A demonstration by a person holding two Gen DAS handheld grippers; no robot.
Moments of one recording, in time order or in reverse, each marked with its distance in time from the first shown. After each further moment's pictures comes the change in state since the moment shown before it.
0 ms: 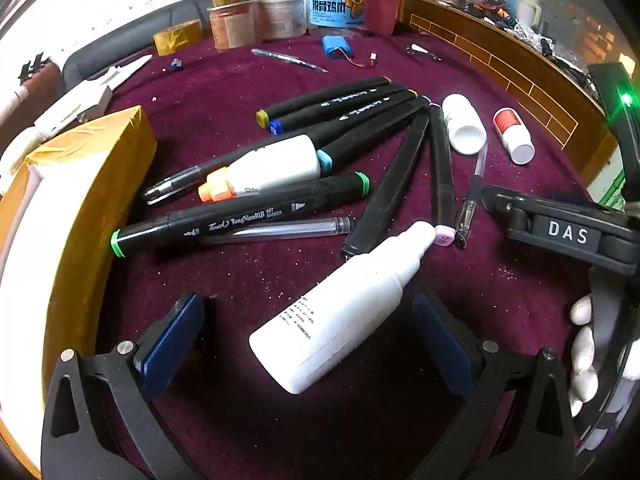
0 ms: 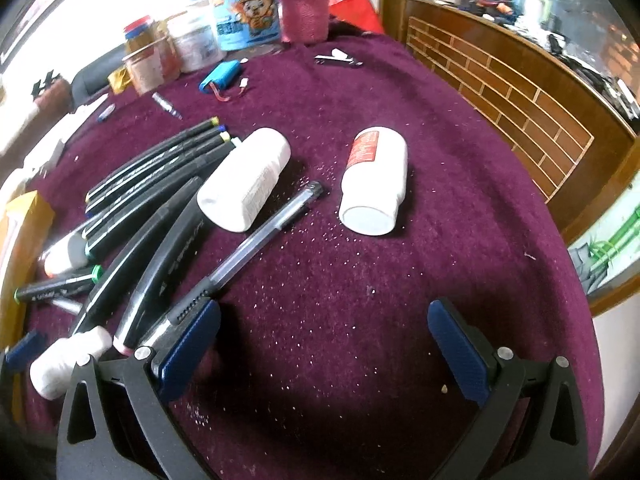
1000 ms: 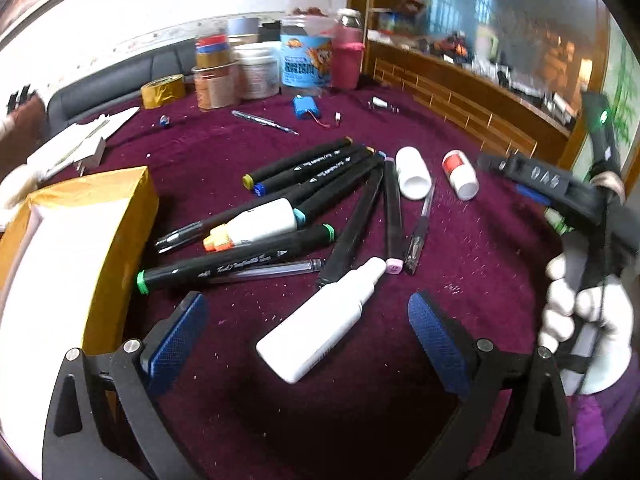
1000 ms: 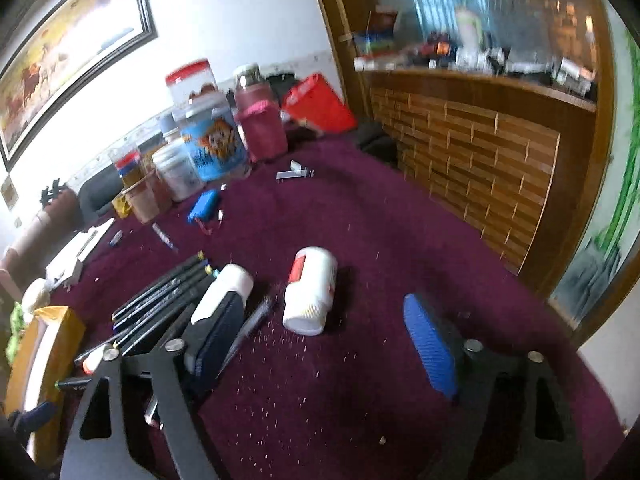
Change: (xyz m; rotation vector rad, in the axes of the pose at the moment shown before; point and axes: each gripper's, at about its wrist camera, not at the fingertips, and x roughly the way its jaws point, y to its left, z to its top) left arm -0.047 0.008 -0.007 0.036 -0.188 -0.115; right arm -0.047 -0.057 0.002 0.219 -0.335 0.110
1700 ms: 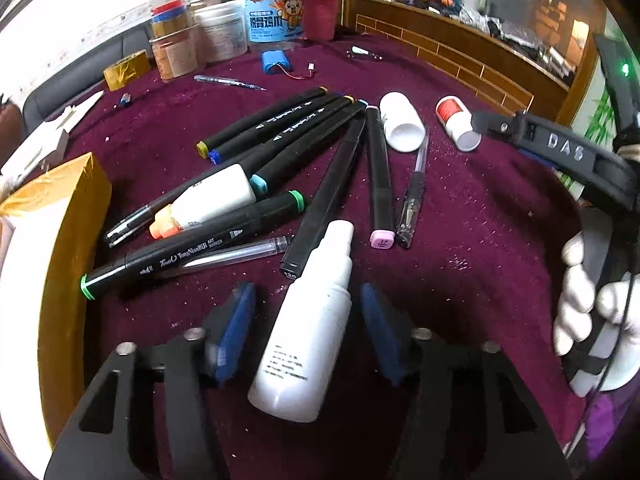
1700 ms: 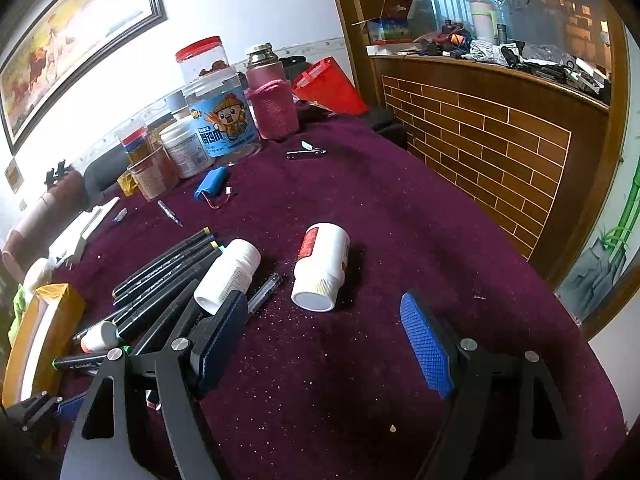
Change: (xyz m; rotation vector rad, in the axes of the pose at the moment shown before) left arm 0.044 -0.024 0.003 0.106 0.160 -0.002; right arm 0.009 0.009 -0.005 -0.049 0.043 -0.002
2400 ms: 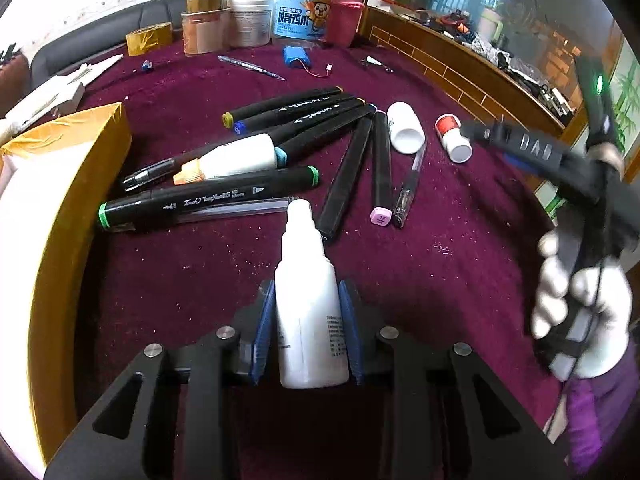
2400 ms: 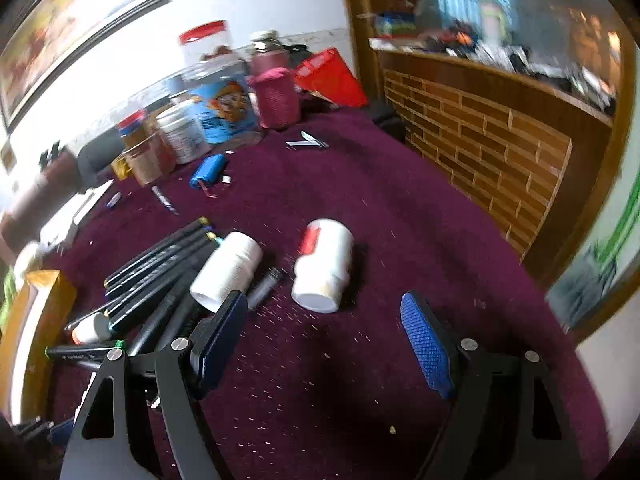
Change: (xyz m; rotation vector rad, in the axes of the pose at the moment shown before) left arm -0.020 0.021 -0.021 -0.157 -0.004 -0.095; right arm 0.000 0.016 0.009 -0.077 0.034 -0.033
